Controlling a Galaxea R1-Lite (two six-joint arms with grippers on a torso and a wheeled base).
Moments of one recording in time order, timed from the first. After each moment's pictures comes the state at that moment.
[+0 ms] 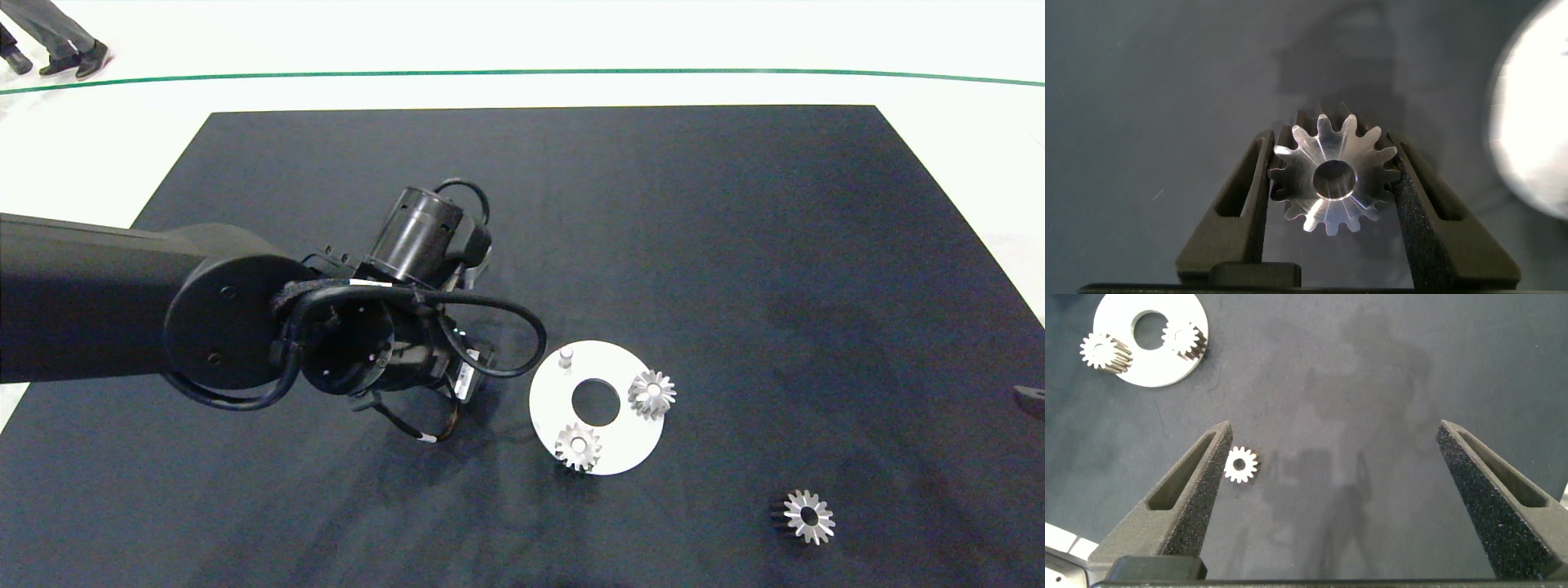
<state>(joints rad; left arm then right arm) -0.69 1.78 -1.32 0.30 0.40 -0.06 0.12 0.94 -1.01 0.47 0.13 -0.28</state>
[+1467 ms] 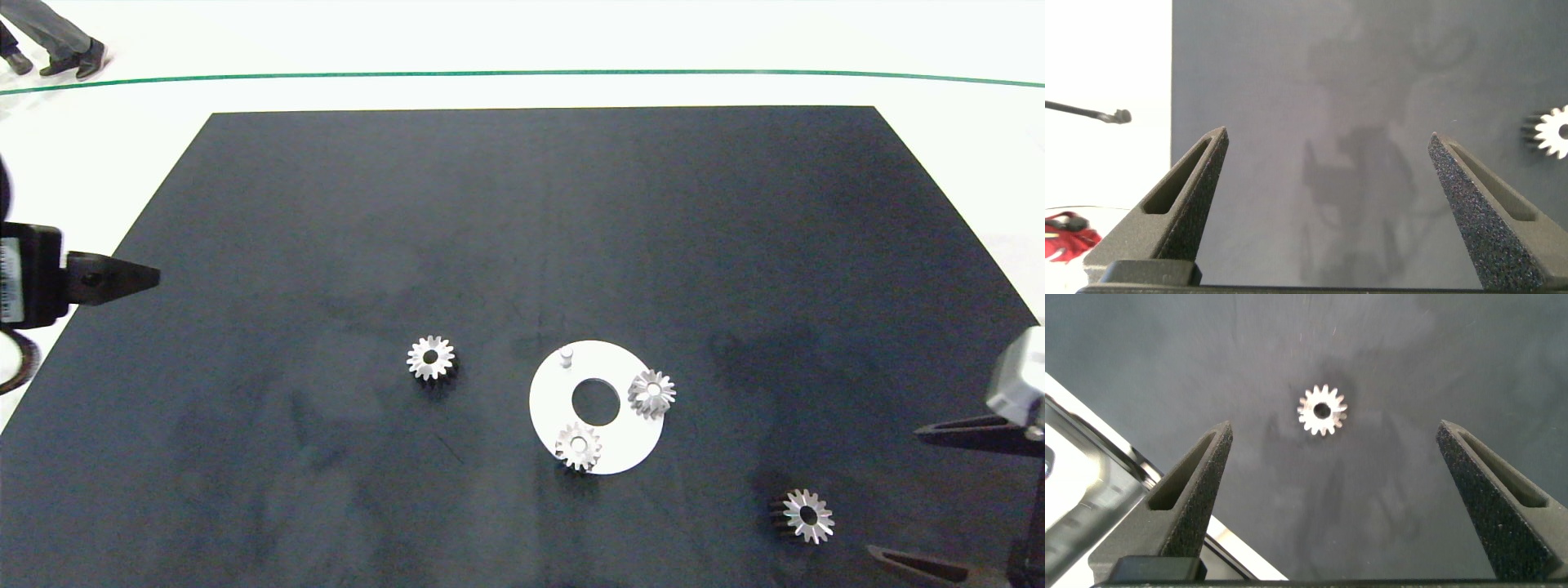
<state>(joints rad) -0.22 1.17 -1.31 0.61 0.40 0.00 0.54 1.12 -0.85 0.47 -0.05 -0.33</state>
